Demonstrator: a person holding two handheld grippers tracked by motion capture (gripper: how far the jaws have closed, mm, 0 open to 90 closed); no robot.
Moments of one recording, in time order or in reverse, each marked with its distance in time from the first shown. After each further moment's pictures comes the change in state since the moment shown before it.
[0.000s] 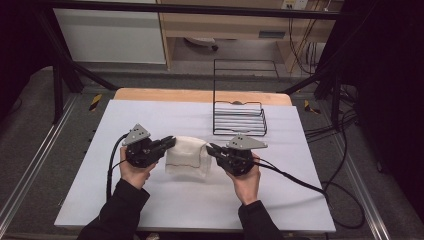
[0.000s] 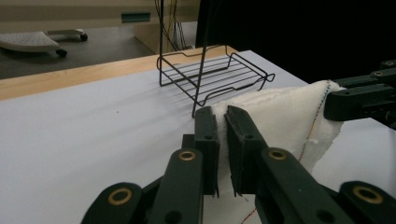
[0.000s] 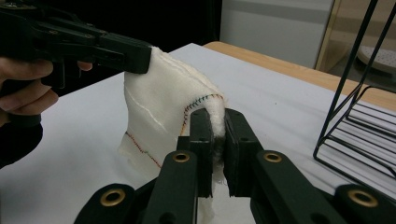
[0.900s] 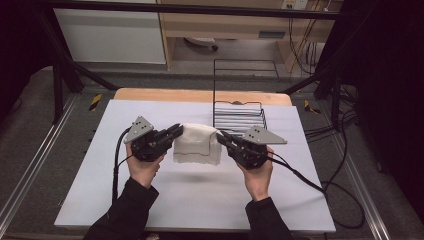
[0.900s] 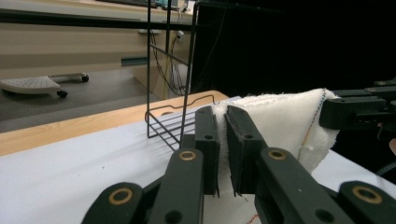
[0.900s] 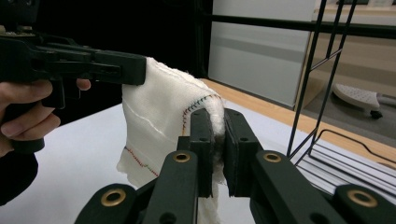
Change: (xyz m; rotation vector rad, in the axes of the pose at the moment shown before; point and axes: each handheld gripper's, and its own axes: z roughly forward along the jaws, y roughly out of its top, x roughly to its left) left arm -0.024 0.030 0.002 -0.163 -0.010 0.007; right arm -0.010 0.029 -0.034 -0.134 -0.043 -0.036
